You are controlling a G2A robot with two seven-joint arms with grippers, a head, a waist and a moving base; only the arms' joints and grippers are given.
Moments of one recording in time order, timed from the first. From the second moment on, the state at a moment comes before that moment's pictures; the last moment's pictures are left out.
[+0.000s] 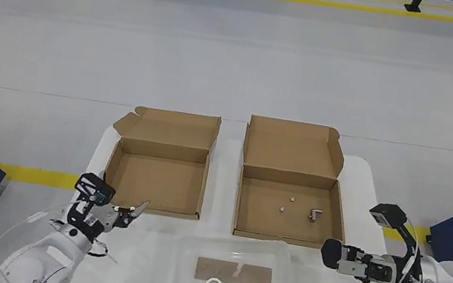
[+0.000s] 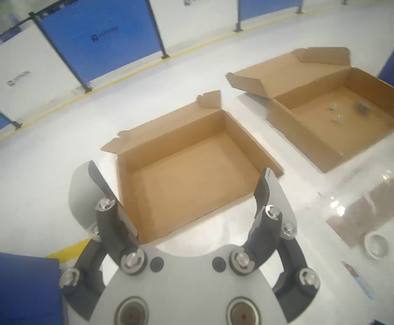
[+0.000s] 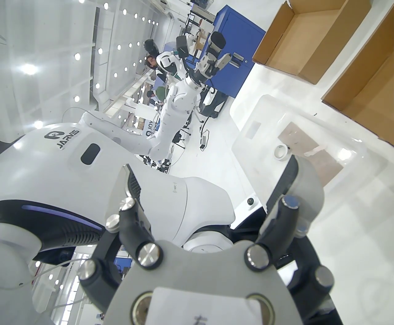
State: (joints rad) left arm 1.79 -1.13 -1.59 -1.97 1.35 -0.33 -0.15; right arm -1.66 -0.88 1.81 -1.82 0.54 -0.36 1.46
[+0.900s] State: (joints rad) left arm 1.77 -1.11 -1.47 -2.23 1.38 -0.72 -0.58; right arm -1.66 -0.88 1.81 -1.82 0.54 -0.36 1.46
